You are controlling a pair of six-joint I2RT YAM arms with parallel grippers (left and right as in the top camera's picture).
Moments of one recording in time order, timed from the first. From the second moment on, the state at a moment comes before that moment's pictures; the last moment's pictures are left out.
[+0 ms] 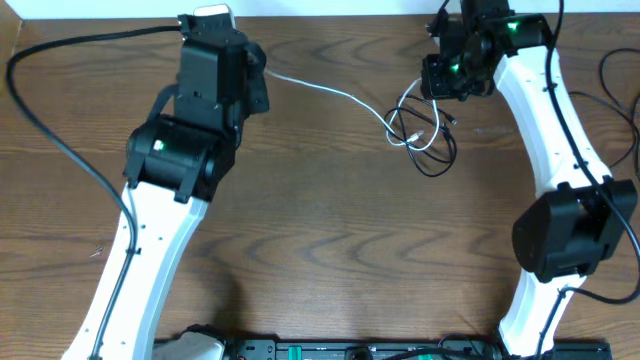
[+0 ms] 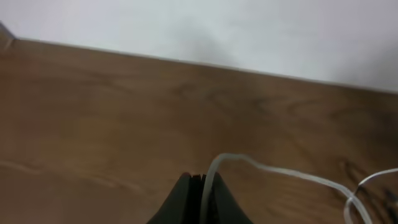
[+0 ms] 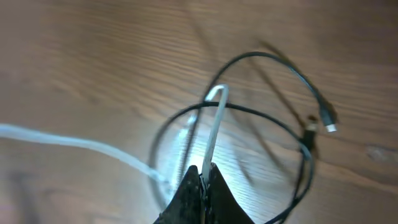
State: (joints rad) left arm -0.32 1.41 1.59 -0.84 -0.34 -0.32; right arm 0.17 2.04 2.00 -1.16 -0.35 0.04
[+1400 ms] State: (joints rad) left arm -0.30 1.70 1.59 -0.71 0.43 -0.29; right arm 0.12 1.97 2.24 -1.11 -0.84 0.08
